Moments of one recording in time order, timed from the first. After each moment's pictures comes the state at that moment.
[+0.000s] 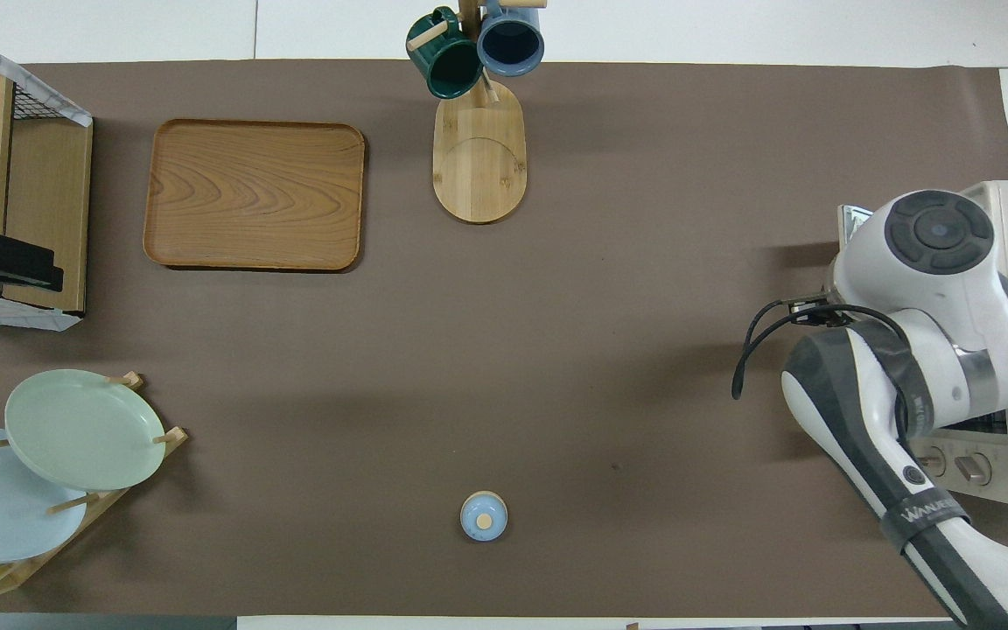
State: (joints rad) left arm 0.04 -0.04 -0.09 -1.61 0.01 1.55 0.00; right arm -0.11 0.06 0.19 -2.08 -0.33 2.02 0.19
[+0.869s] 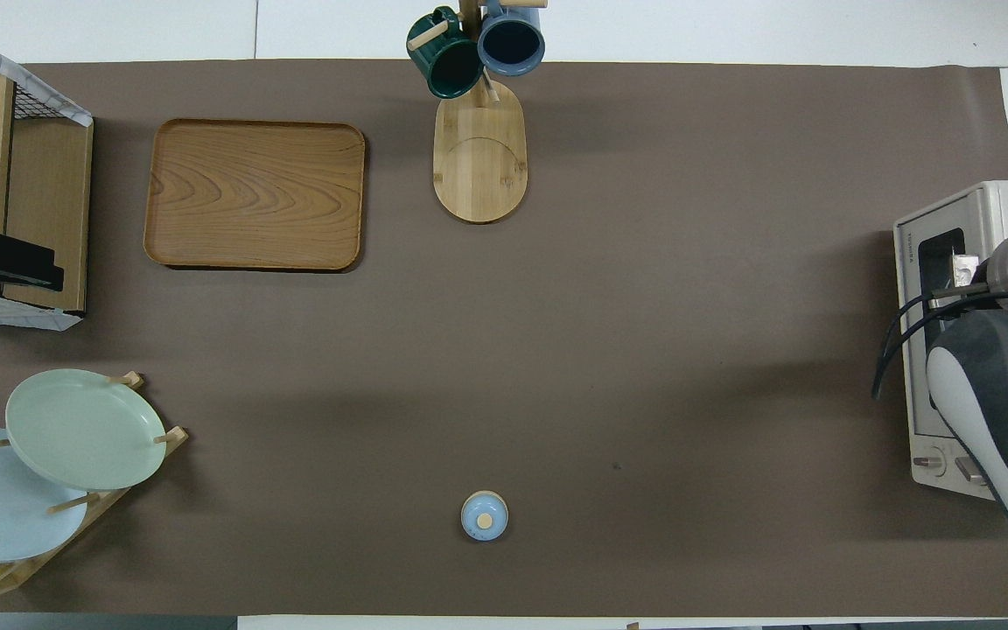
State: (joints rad) left arm 0.04 -0.04 -0.09 -1.61 0.01 1.55 0.00; right arm -0.26 -0.03 0.16 -2.01 -0.29 1.93 -0.03
